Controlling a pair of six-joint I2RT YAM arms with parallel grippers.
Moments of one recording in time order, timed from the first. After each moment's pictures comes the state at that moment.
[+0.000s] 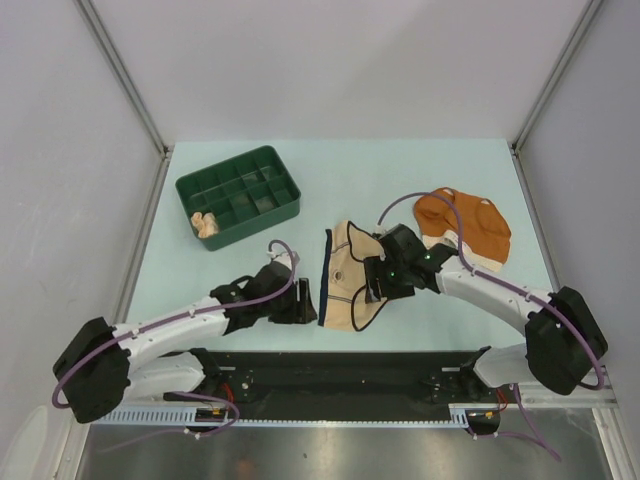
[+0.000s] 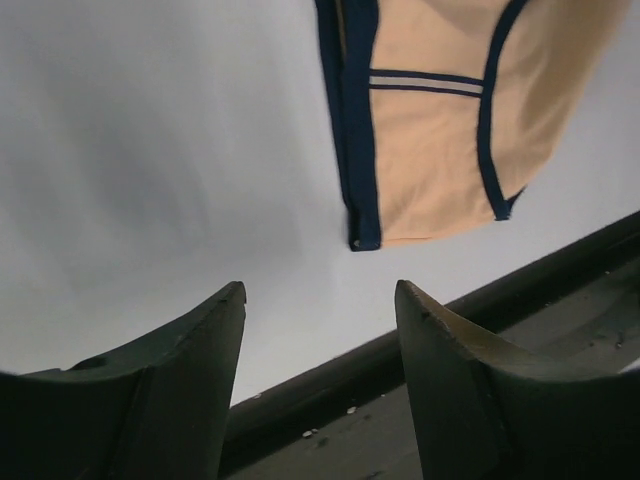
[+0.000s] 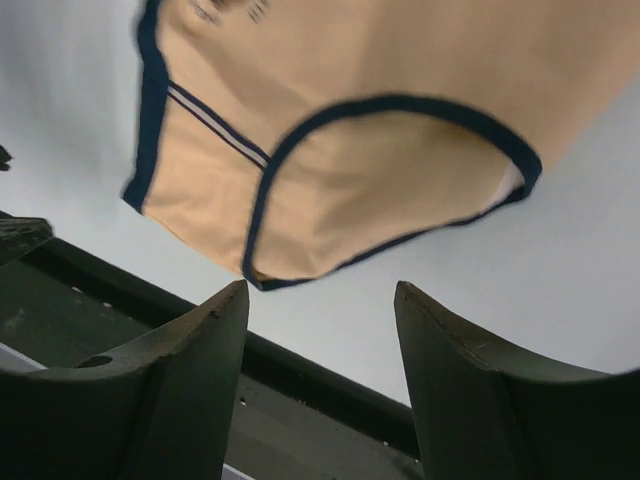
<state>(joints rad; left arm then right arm) -0.83 1.09 0.54 -0.34 -0.01 -0.74 0.70 1.37 0.91 -0.57 -0.10 0.47</state>
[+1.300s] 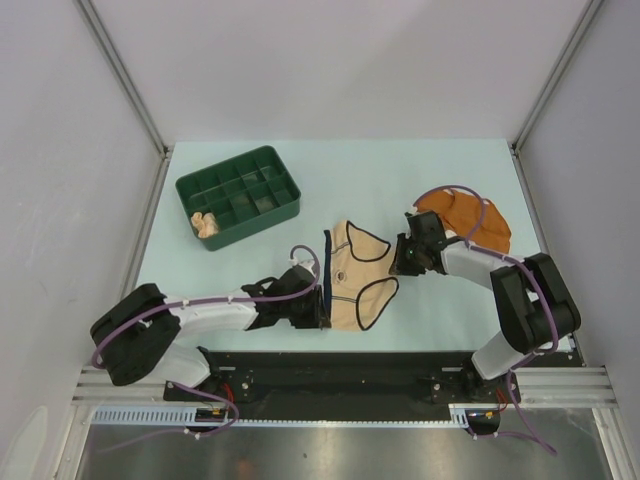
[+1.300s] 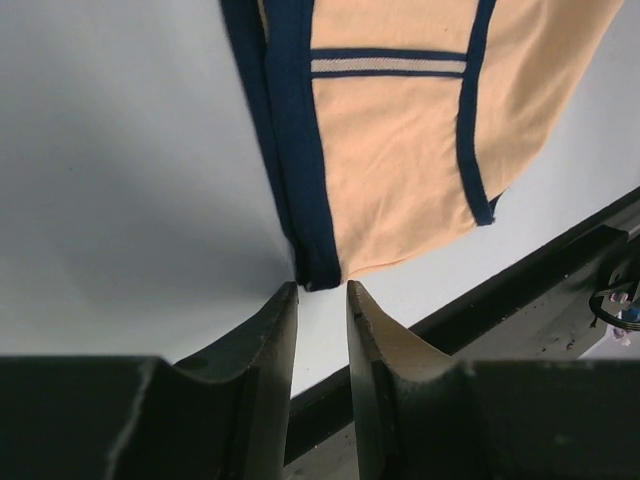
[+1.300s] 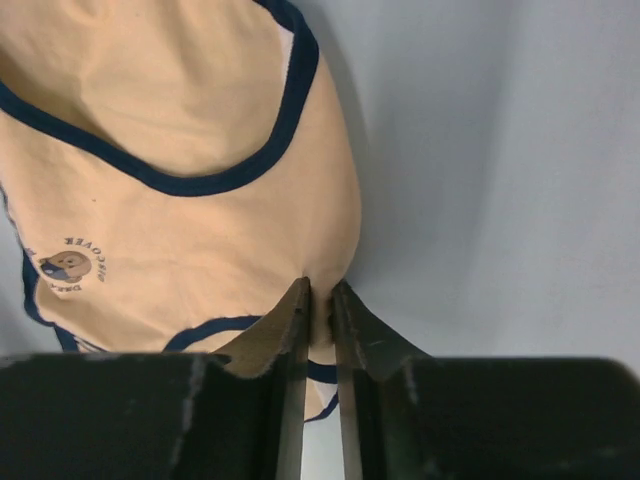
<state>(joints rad) -0.92 1.39 0.54 -0.07 0.10 -0.89 0.38 1.58 0.79 -0.19 -0.13 0.48</state>
